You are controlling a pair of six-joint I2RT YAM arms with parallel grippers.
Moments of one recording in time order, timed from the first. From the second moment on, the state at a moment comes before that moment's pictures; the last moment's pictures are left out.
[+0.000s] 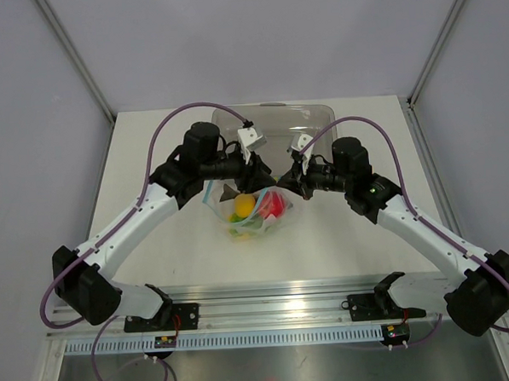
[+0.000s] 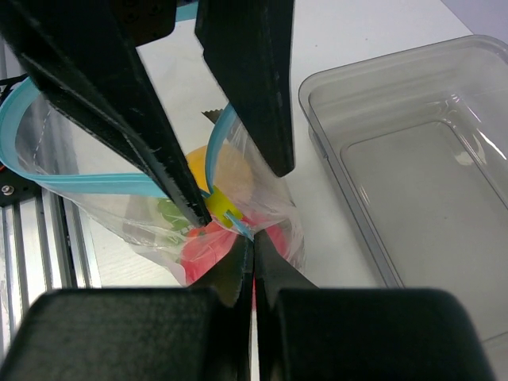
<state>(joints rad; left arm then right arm) -0.63 1.37 1.28 -0.33 0.68 0.13 0.56 1.17 0.97 -0.11 -0.60 -0.21</state>
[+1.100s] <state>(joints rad) -0.64 1.39 1.27 -0.31 0.74 0.06 0.54 1.13 0.95 -0.18 -0.55 -0.21</state>
